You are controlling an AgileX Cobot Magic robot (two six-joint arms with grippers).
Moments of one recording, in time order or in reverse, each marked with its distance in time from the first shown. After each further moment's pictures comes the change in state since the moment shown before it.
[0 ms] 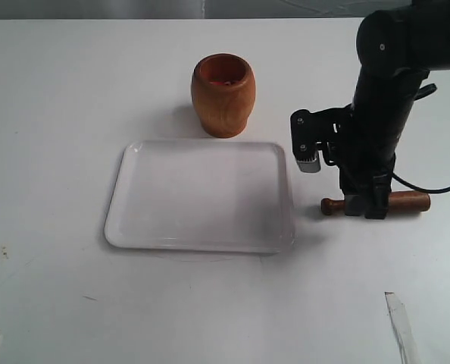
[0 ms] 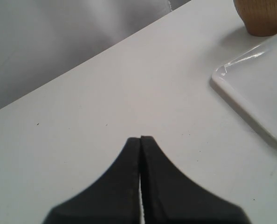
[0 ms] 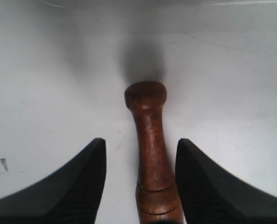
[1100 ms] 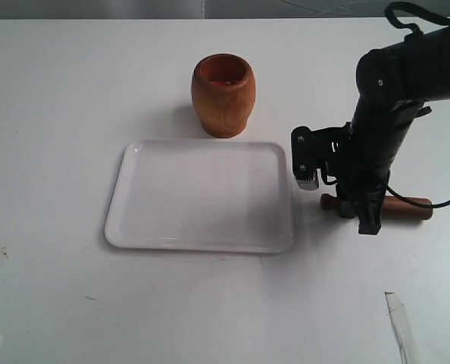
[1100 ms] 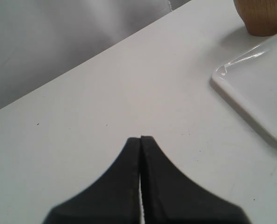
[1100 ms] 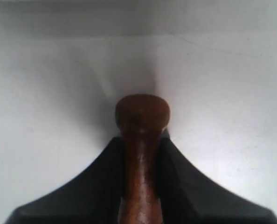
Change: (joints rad) left arm 0.000 0.000 0.000 0.000 0.000 0.000; right arm 0.000 0.026 0.102 -0.028 -0.208 0.023
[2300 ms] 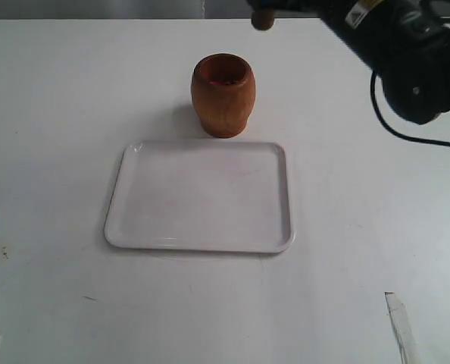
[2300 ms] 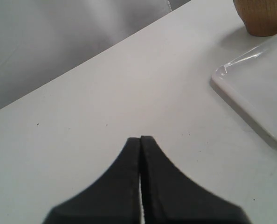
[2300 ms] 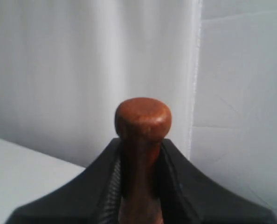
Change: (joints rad) left arm 0.000 0.000 0.000 0.000 0.000 0.000; right arm 0.041 -0.162 0.124 -0.076 -1.667 1.149
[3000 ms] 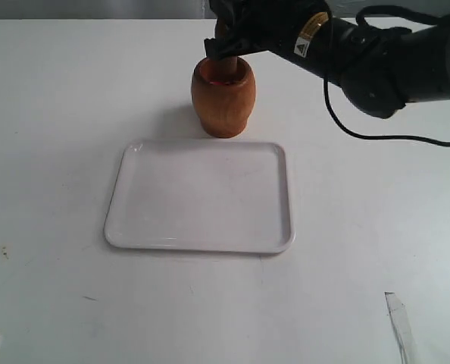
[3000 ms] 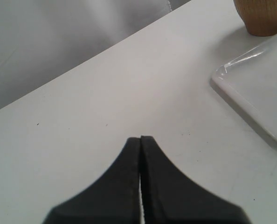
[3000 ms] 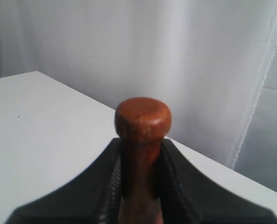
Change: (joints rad) left arm 0.000 0.000 0.000 0.000 0.000 0.000; right arm 0.028 0.132 -0.142 -0.274 0.158 0.139
